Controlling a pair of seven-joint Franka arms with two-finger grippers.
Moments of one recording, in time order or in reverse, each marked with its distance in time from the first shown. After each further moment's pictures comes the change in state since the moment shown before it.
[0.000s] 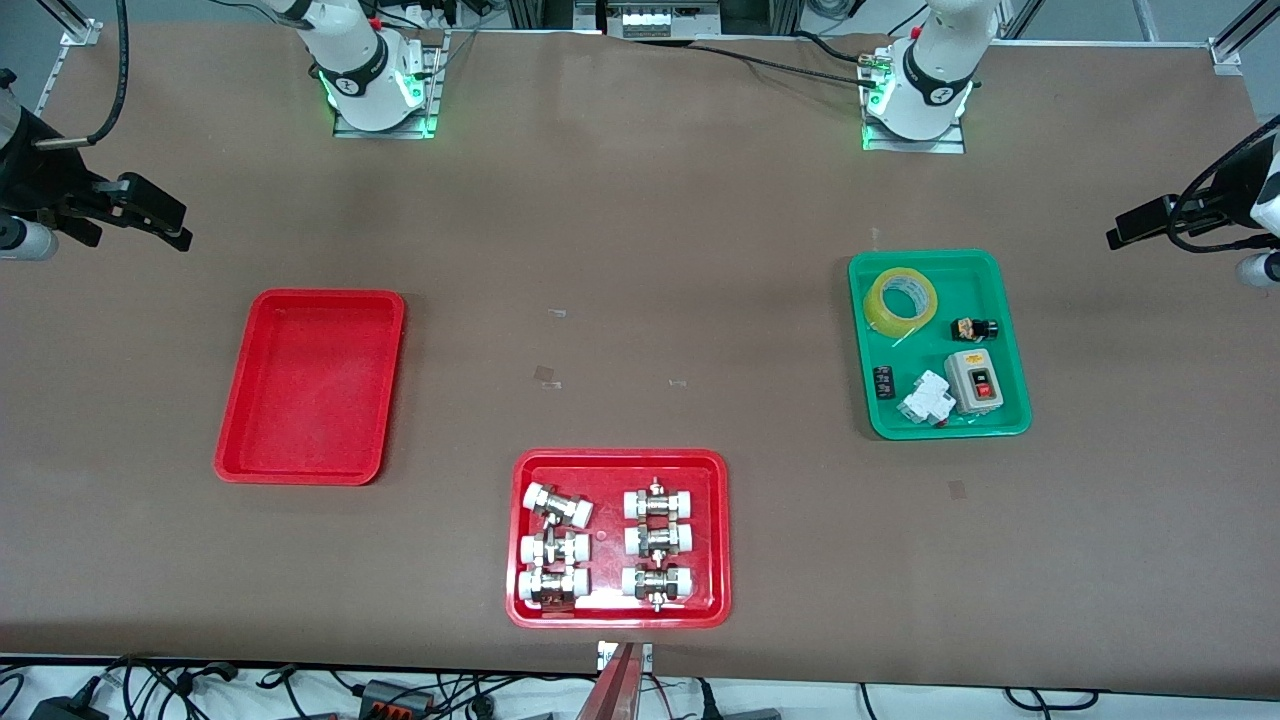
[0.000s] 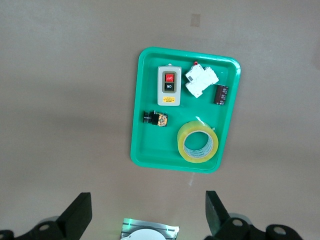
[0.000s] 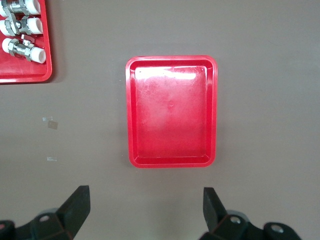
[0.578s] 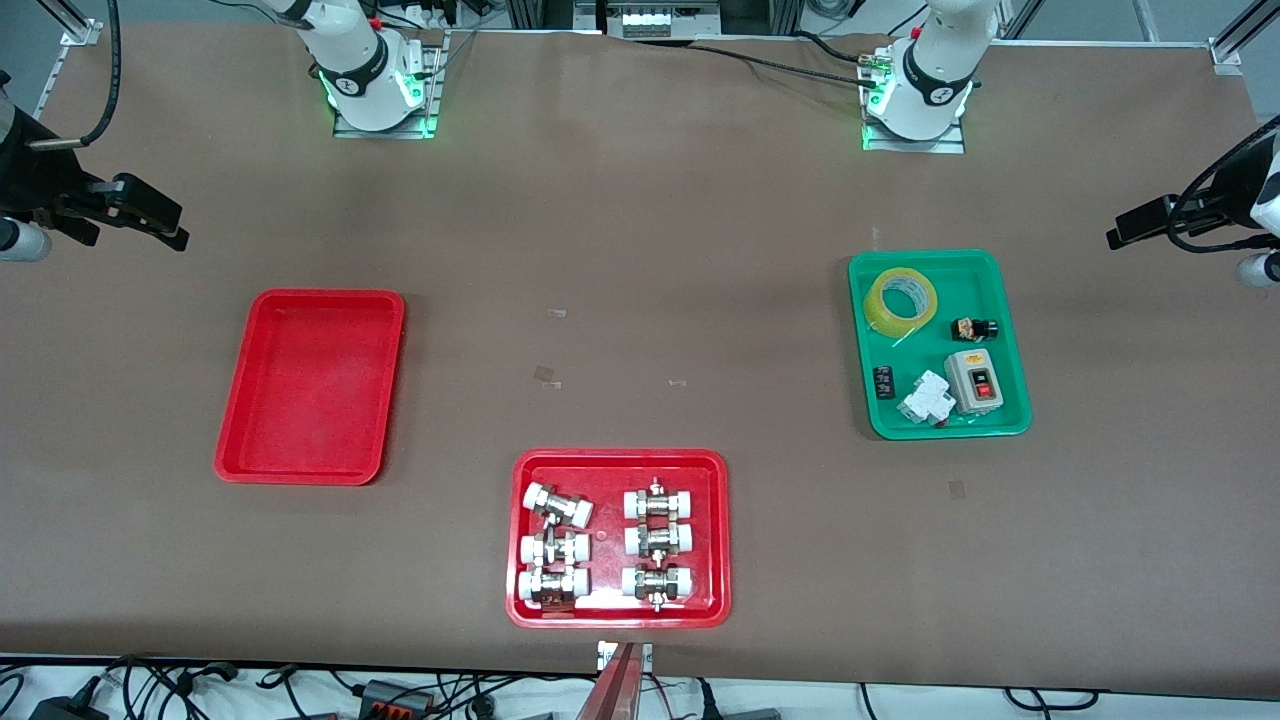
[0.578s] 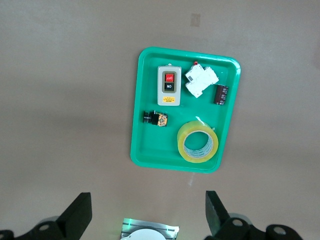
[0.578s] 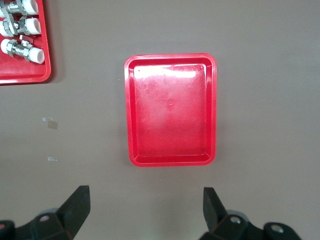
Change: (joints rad) left arm 0.000 0.003 0.000 0.000 0.000 0.000 0.000; right arm -0.010 0.001 -0.003 0.000 0.008 -0.005 0.002
